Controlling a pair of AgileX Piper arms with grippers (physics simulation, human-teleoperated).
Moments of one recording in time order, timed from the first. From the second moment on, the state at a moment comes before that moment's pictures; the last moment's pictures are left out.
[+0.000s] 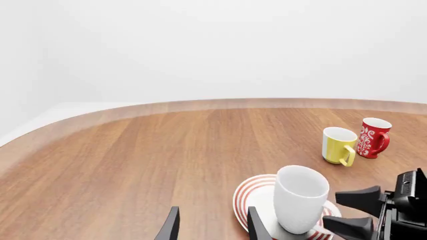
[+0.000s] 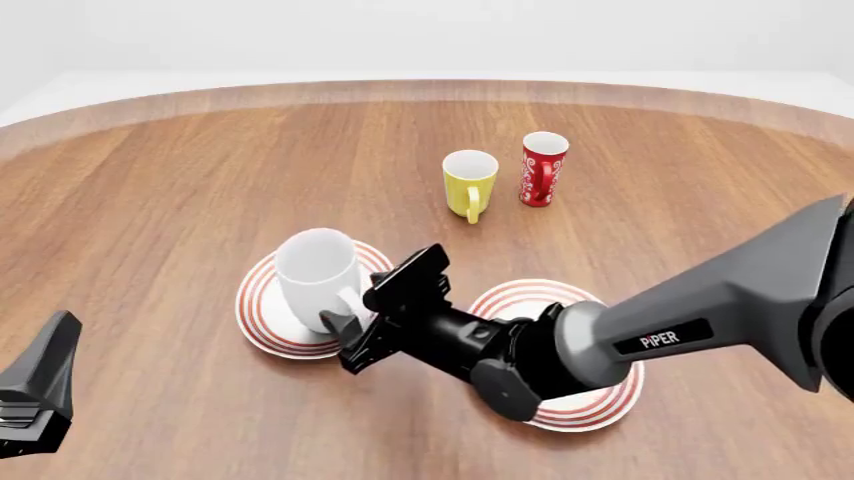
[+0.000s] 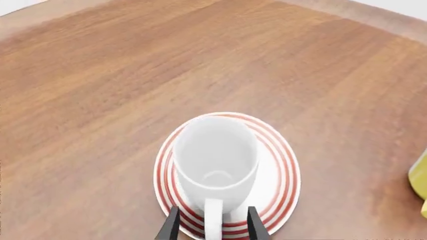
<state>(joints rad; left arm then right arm) 0.00 0.01 0.00 0.00 0.00 0.87 1.97 -0.85 -0.69 0.02</state>
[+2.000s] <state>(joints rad) 0.00 0.01 0.00 0.00 0.00 0.69 1.60 -0.67 -0.69 0.02</state>
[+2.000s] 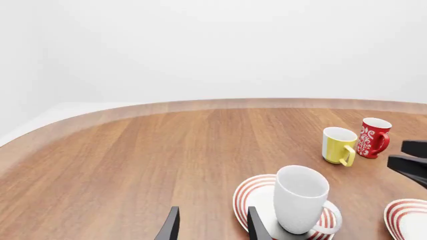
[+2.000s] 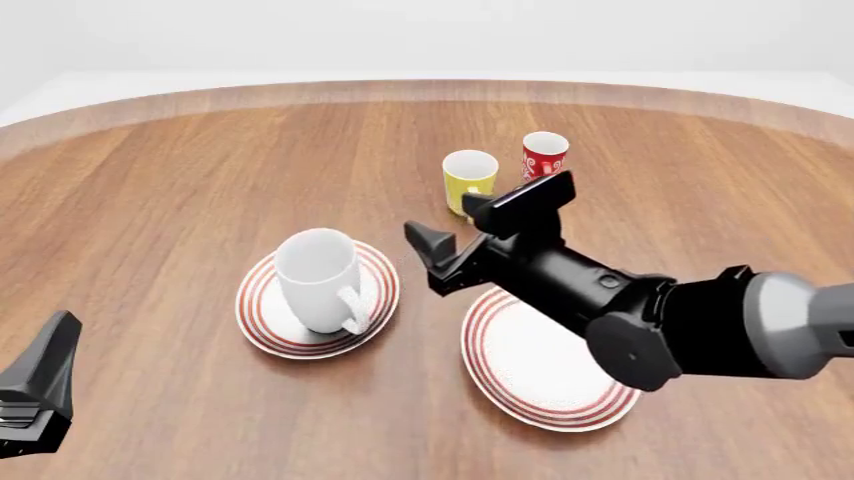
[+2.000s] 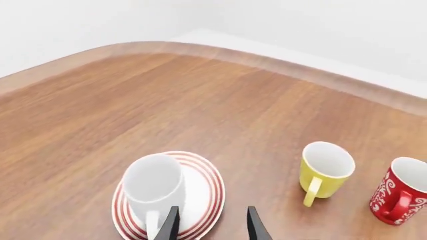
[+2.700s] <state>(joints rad) 0.00 0.01 0.00 0.00 0.00 0.44 1.61 -0.69 -0.68 -0.01</state>
